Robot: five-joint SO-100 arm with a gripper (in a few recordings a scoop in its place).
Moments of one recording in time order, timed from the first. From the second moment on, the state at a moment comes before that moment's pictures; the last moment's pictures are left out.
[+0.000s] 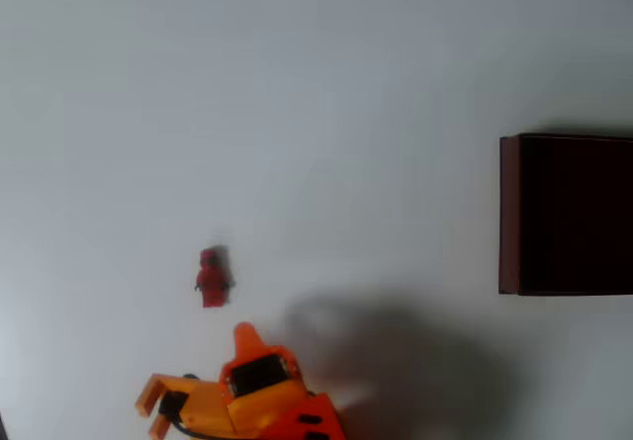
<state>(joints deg) -28.0 192.0 171.8 76.9 6.8</state>
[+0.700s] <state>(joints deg) -25.6 191.9 155.5 87.7 77.3</state>
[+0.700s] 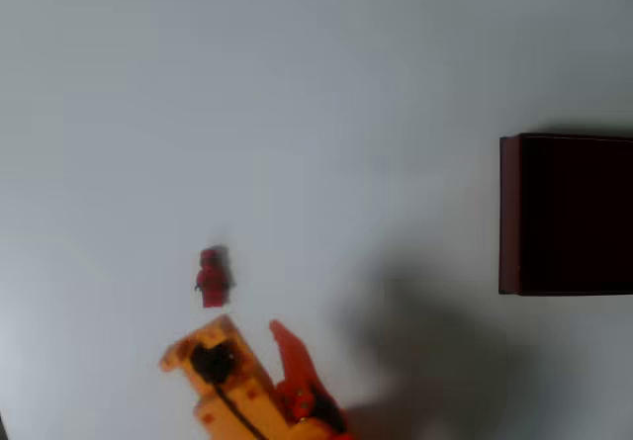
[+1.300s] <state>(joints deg) -36.9 180.4 161.6 80.8 126.6</state>
